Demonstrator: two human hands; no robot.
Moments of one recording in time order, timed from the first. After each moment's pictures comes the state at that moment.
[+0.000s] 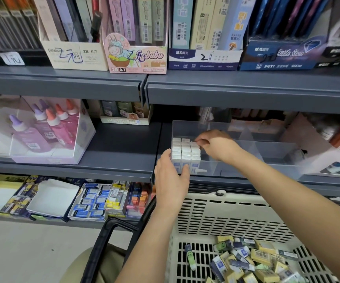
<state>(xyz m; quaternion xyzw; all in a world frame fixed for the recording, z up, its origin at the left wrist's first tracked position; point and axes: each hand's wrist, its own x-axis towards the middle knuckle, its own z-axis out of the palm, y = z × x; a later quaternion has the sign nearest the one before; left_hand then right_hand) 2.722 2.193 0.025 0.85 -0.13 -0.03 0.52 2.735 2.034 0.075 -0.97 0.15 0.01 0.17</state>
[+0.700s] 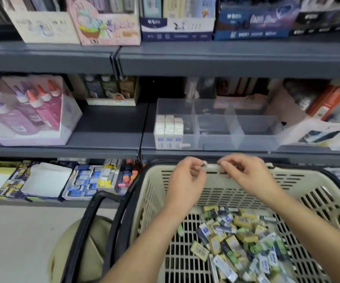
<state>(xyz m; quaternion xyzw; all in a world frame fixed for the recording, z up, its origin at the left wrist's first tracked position) 2.644 2.180 0.010 0.79 -0.25 -0.12 0.55 2.567 2.027 0.036 -0.91 0.15 -0.13 0.35</state>
